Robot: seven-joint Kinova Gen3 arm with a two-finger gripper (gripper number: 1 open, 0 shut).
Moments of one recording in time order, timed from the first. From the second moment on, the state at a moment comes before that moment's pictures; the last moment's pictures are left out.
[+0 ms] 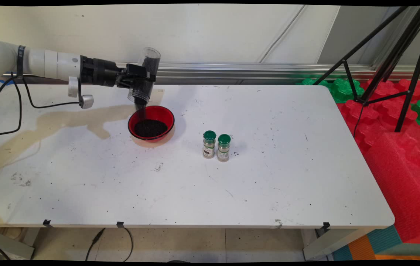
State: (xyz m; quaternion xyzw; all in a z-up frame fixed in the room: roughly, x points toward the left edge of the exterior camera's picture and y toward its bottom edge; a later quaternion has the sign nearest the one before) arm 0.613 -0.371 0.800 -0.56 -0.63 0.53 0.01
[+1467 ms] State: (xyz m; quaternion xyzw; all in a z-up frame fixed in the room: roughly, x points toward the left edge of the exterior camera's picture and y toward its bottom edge) arm 0.615 -0.369 0.804 -0.49 -0.69 0.53 0.06
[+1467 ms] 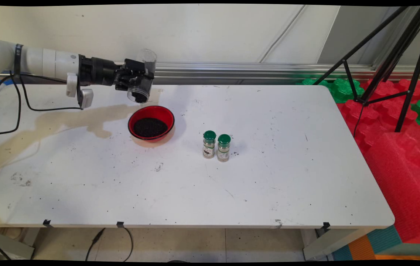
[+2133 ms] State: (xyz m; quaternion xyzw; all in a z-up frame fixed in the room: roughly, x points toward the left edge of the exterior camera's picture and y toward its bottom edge) arm 0.613 -0.367 0.824 -0.34 -0.78 0.50 0.19
